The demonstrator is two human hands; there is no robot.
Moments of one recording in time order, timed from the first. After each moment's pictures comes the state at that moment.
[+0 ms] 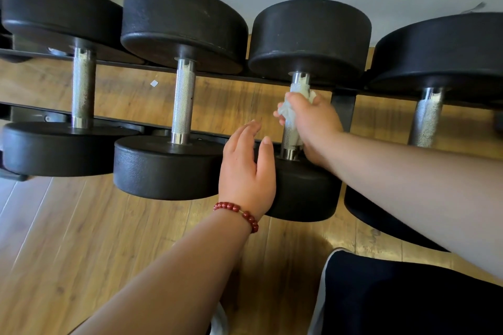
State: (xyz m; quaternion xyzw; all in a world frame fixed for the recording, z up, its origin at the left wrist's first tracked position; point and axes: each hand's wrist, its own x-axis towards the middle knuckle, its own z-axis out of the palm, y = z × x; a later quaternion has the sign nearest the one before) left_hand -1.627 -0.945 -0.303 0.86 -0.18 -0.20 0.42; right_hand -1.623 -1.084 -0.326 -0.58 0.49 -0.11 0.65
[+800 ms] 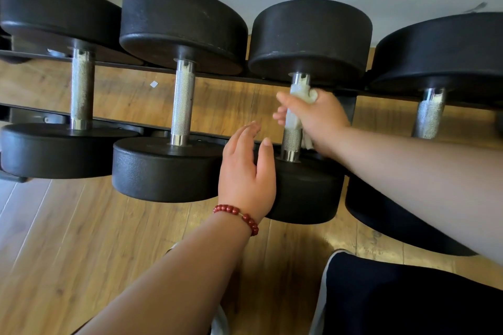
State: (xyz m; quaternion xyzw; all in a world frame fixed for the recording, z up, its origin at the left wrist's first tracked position) left_hand -1.627 -0.946 -0.301 0.86 -0.18 -0.20 0.42; right_hand -1.626 -1.102 -0.321 -0.59 0.41 -0.09 0.69
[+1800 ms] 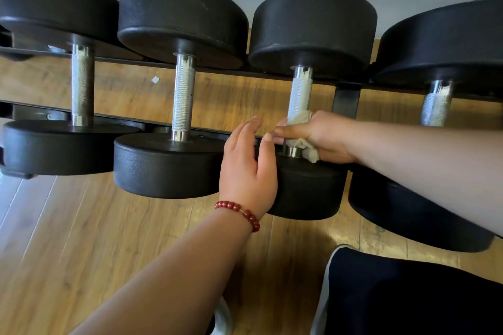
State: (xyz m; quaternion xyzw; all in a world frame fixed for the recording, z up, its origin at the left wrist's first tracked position) left_hand -1.628 -0.947 -0.303 0.86 -0.18 -0.20 0.43; right_hand -1.647 -1.103 -0.318 -0.51 0.39 0.14 0.75
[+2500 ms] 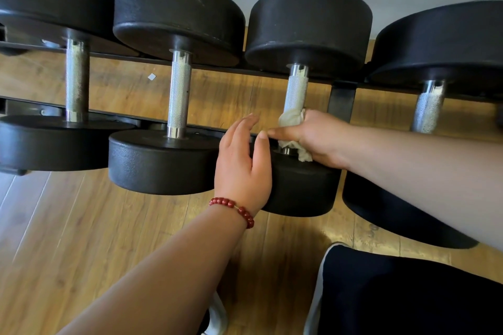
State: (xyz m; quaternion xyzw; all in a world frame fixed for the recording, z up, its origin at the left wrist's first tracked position) left_hand -1.628 -0.946 -0.305 0.86 -0.18 -0.20 0.43; right_hand -1.649 -1.096 -0.321 -0.61 0.41 0.14 0.67
